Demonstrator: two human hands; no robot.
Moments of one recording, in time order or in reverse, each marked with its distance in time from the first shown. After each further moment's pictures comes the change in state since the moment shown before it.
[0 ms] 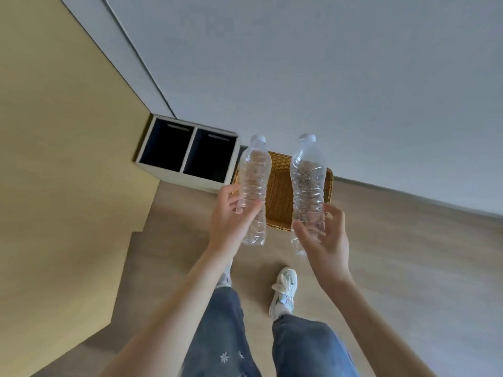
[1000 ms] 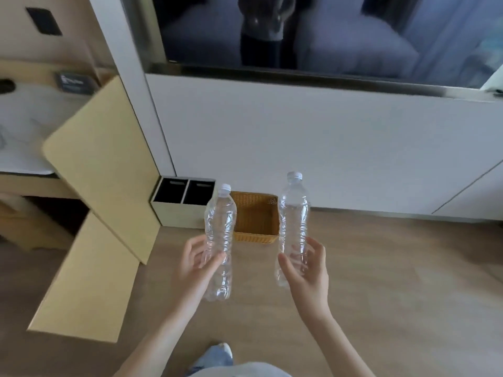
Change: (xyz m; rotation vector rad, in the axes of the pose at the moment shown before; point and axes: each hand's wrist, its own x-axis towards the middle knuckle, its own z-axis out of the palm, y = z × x) left_hand -0.534 -0.014 -0.143 -0.108 -0.070 0.296; right_hand -0.521 0.010 -0.134 0.227 0.232 -0.306
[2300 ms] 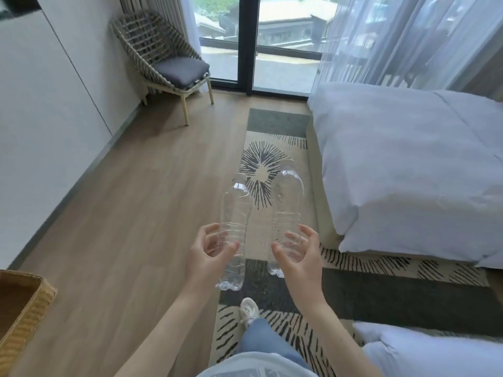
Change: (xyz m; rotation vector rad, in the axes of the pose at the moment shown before) left_hand -0.378 -0.071 0.068 0.319 -1.523 0.122; right_hand -0.528 0.033 -0.113 -0.035 1.436 0.258
